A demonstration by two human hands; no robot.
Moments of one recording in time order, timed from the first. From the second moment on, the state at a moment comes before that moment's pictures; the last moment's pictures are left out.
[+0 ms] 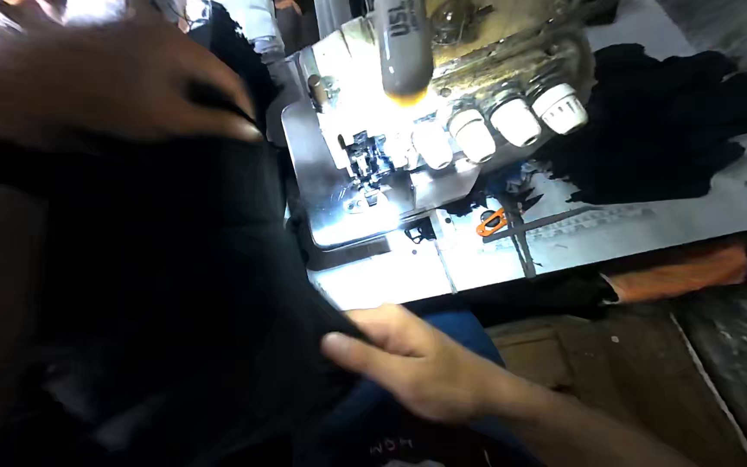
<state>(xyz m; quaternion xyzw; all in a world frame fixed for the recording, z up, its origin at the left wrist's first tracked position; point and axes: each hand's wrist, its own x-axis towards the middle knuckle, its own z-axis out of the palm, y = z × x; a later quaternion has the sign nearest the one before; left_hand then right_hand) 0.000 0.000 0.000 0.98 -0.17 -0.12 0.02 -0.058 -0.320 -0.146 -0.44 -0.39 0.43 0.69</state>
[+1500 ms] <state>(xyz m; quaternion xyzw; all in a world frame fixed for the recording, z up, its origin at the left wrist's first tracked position) -0.176 -0.104 -0.123 0.93 0.15 0.29 0.15 -0.004 -0.353 -0.214 -0.78 -0.28 0.14 0.54</state>
